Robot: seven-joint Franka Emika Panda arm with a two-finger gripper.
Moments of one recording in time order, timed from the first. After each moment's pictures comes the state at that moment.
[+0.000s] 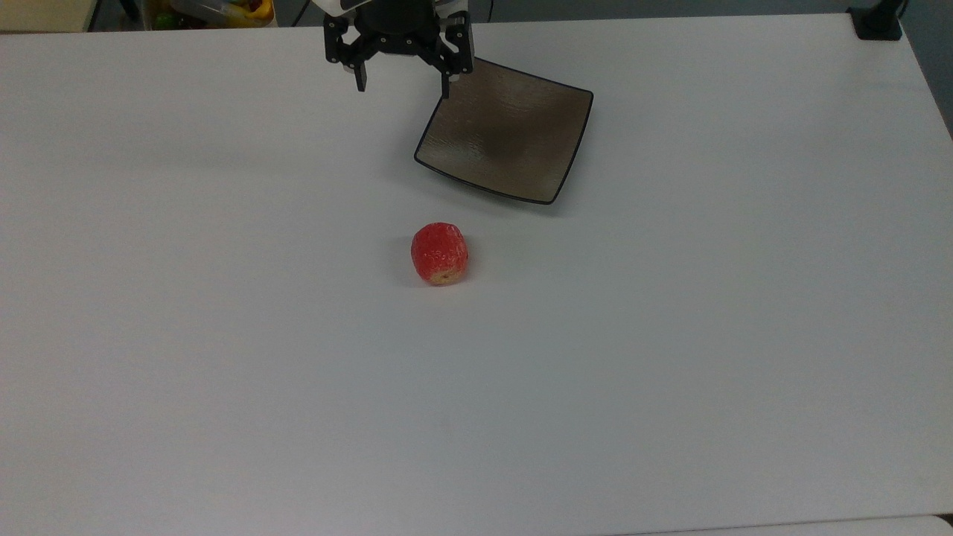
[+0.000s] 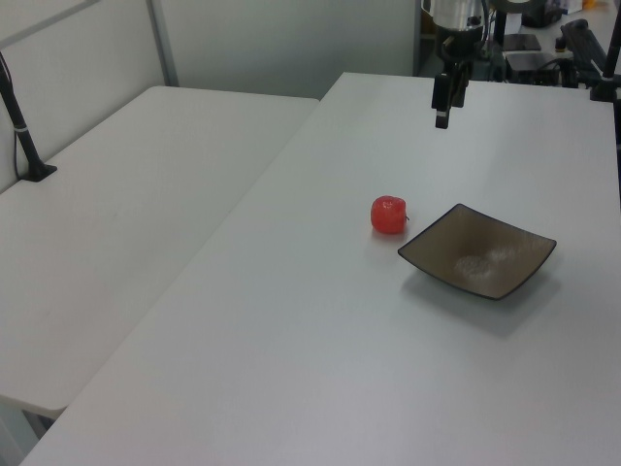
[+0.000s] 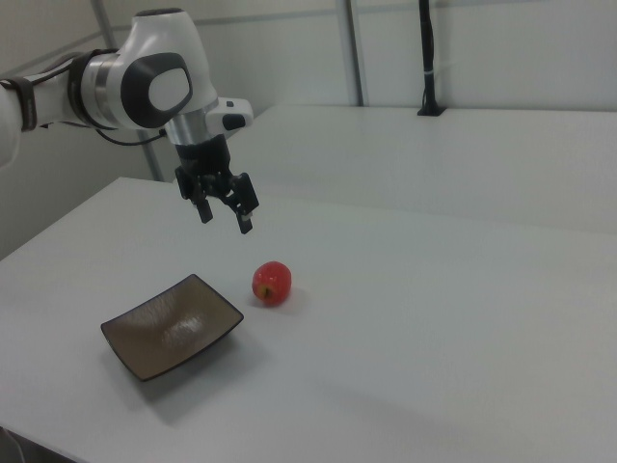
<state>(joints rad) 0.04 0.04 0.08 -1.76 -0.03 1.82 0.13</state>
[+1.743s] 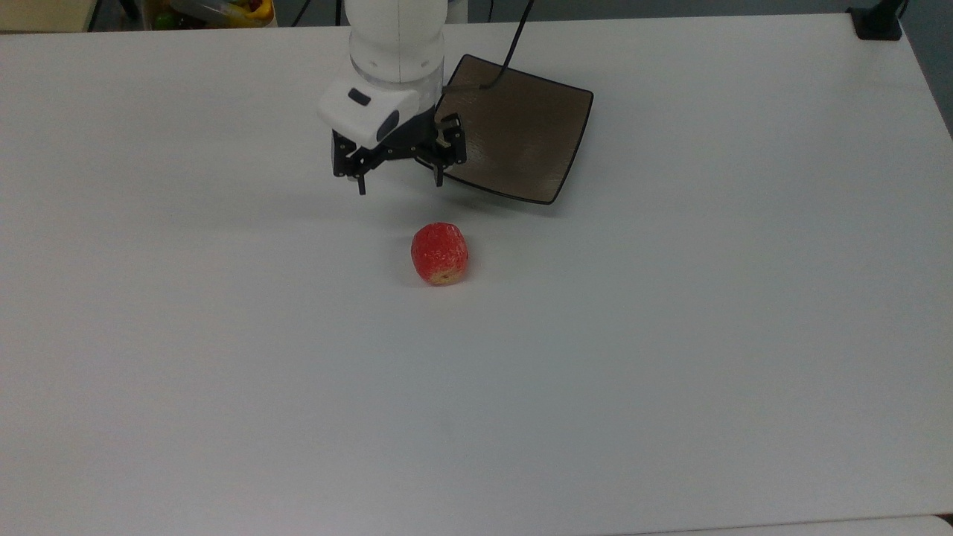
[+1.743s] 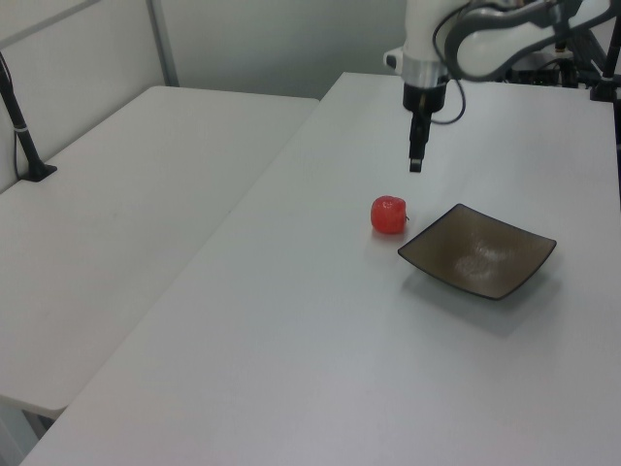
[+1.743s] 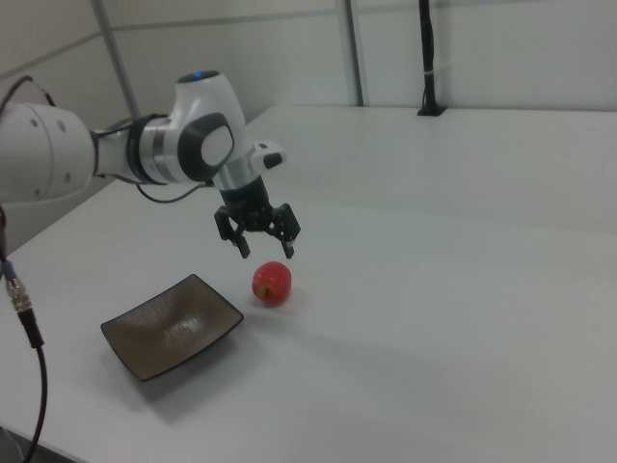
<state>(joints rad) 0.05 0.25 0.08 -1.76 -0.12 2.08 -0.09</state>
